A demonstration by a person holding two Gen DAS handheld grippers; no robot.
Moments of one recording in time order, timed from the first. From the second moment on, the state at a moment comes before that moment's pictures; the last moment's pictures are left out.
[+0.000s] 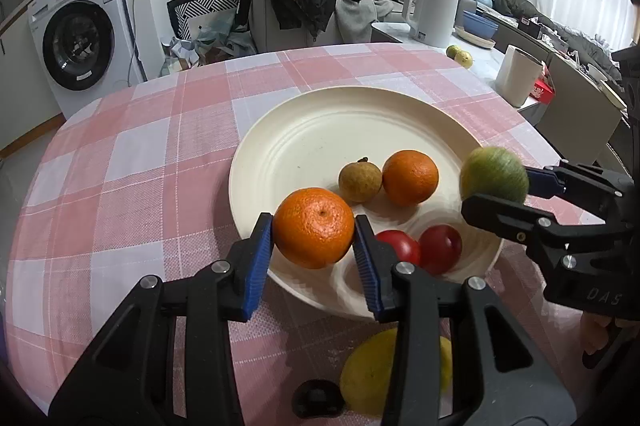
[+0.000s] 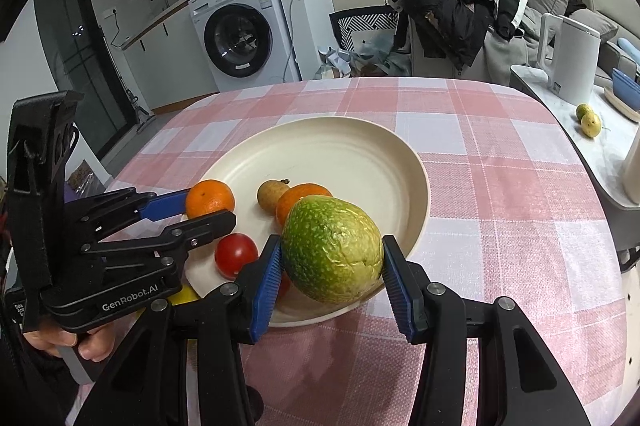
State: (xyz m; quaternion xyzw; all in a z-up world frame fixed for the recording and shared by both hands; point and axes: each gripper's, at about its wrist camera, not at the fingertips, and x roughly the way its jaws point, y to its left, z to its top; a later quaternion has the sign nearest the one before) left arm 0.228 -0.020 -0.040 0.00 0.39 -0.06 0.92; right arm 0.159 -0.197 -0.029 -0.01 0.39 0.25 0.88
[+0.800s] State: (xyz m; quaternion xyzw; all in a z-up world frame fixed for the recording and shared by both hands) left arm 0.115 -0.017 0.006 0.01 0.33 -0.04 0.94; right arm 0.097 -0.214 -0.015 -0.03 0.38 0.24 0.89
